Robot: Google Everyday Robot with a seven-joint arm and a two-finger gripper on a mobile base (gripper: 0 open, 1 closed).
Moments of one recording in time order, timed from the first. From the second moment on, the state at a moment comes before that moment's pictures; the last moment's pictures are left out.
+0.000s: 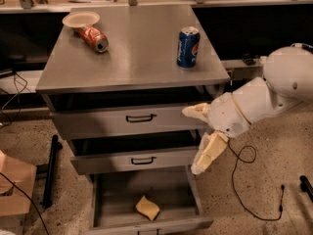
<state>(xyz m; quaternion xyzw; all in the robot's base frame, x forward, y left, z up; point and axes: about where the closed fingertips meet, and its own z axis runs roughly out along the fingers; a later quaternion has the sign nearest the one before) 0.445 -0.084 0.794 -0.64 0.65 0.31 0.26</state>
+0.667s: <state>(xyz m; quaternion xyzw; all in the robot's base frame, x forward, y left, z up) 0.436 -0.017 0.693 -0.63 0.60 0.42 0.25</state>
